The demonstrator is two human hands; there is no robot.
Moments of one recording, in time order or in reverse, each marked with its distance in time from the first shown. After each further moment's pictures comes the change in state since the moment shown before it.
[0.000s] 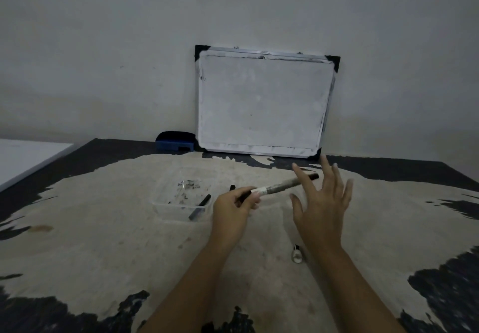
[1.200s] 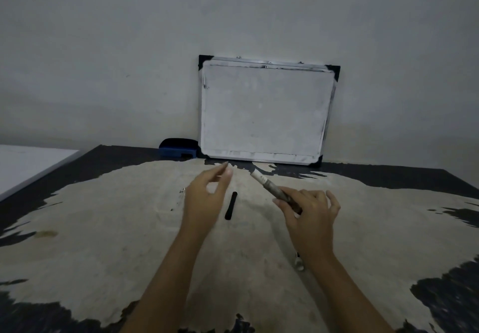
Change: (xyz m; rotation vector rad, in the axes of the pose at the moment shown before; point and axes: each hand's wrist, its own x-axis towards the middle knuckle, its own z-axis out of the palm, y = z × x) left_hand 0.015 0.036 -0.047 0.266 0.121 0.167; right_hand -0.006 -0.024 -0.007 0.214 -0.021 0.017
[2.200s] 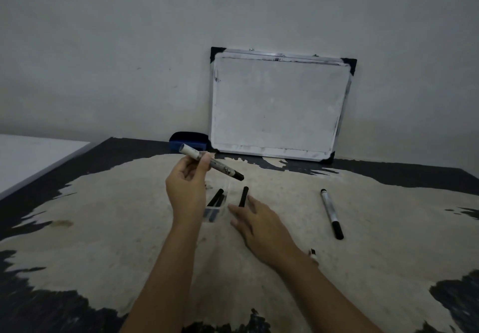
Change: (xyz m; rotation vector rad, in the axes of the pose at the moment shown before) left_hand 0.014 -0.014 -0.023 -0.444 0.363 -0.185; right_hand -0.023 -0.044 0.049 0.059 -0.755 -0.145
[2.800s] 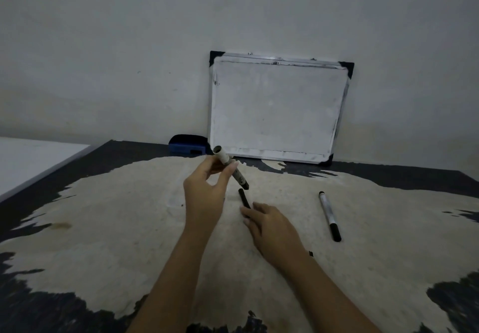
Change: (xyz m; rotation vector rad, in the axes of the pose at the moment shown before) left_hand -0.014 -0.001 0.012 0.208 -0.238 0.348; right_hand -0.002 0.016 -0.003 -0.059 0.153 0.016
